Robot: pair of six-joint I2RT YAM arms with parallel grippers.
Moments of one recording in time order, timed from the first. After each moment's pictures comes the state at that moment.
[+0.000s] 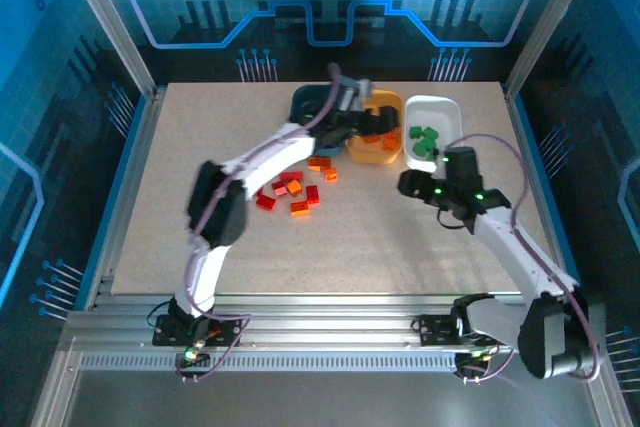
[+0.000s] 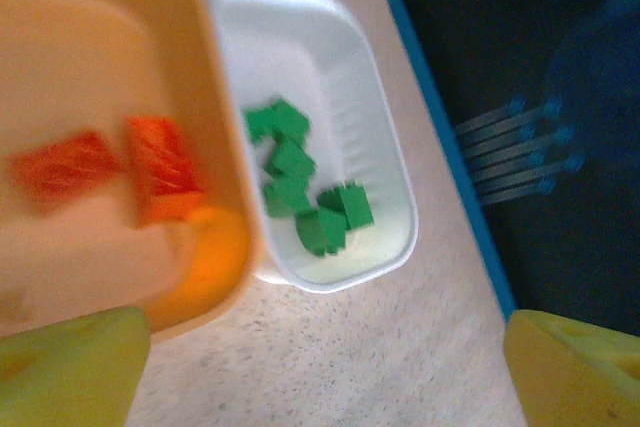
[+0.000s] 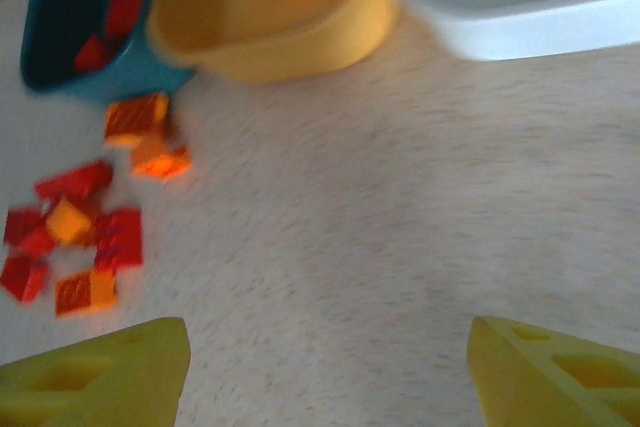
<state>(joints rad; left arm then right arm) -0.57 2.06 1.83 -0.30 0.25 -0.71 0.23 1.17 0.80 -0.45 -0.19 0.46</state>
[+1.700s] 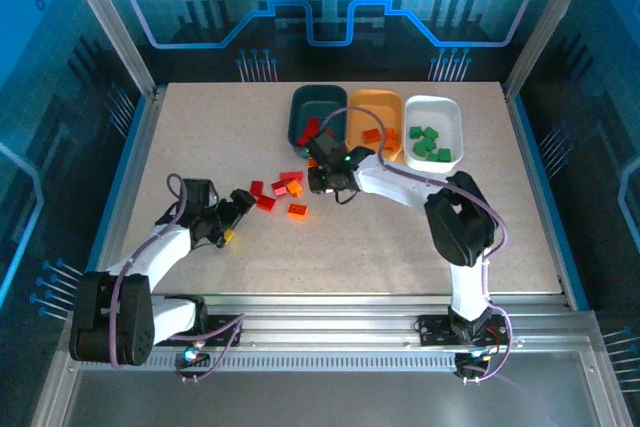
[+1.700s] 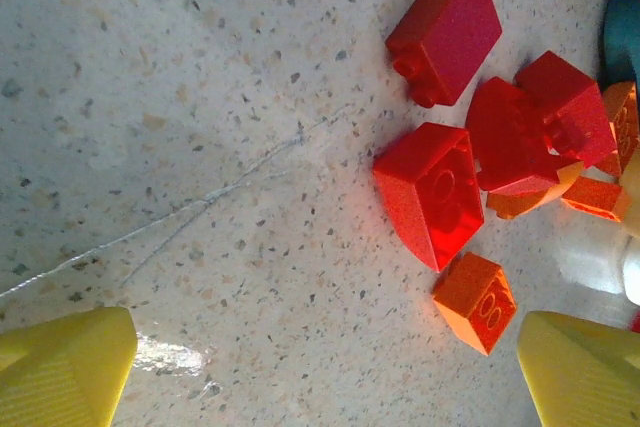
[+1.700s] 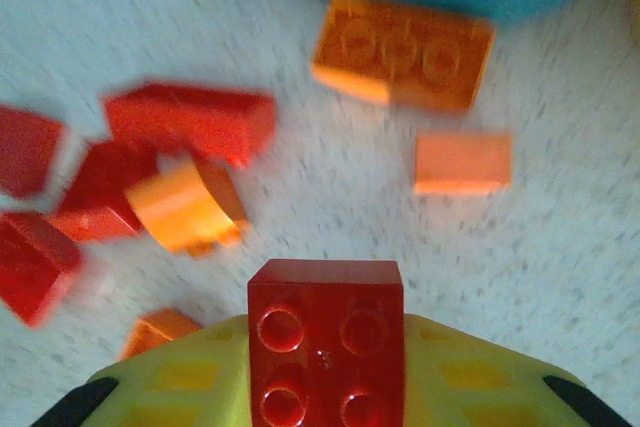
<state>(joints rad) 0.00 1.19 0.48 -0.25 0.37 -0.94 0.74 1.94 1.51 -0.58 0.13 0.53</state>
